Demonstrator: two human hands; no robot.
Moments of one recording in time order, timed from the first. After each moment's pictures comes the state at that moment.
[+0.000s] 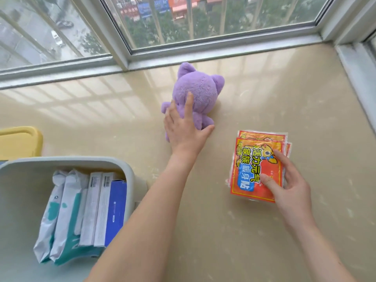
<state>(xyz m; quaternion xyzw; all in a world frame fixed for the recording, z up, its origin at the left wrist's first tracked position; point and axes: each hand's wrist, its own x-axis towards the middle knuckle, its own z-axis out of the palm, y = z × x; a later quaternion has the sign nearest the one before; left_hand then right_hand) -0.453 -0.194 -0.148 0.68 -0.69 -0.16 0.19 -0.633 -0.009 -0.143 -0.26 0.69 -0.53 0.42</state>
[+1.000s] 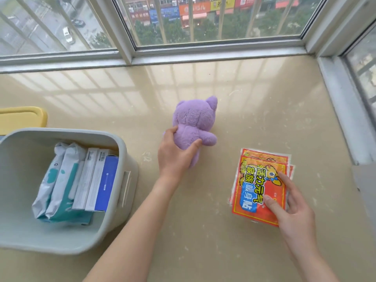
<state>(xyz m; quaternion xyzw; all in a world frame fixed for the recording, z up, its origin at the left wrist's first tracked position) -0.444 -0.086 -0.132 0.71 -0.54 -0.32 0.33 -0.663 0.080 -0.113 -0.23 0.69 -0.52 0.44</state>
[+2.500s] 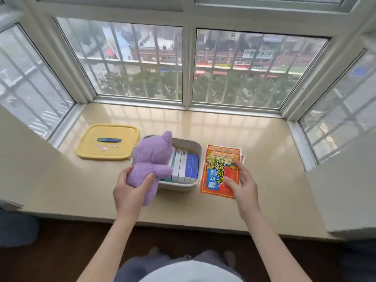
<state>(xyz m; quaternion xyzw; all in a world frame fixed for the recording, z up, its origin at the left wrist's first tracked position) -0.104 0.188 0.177 0.72 -0.40 -0.32 0.47 -0.383 0.194 0.168 -0.30 0.60 -0.56 0.49</state>
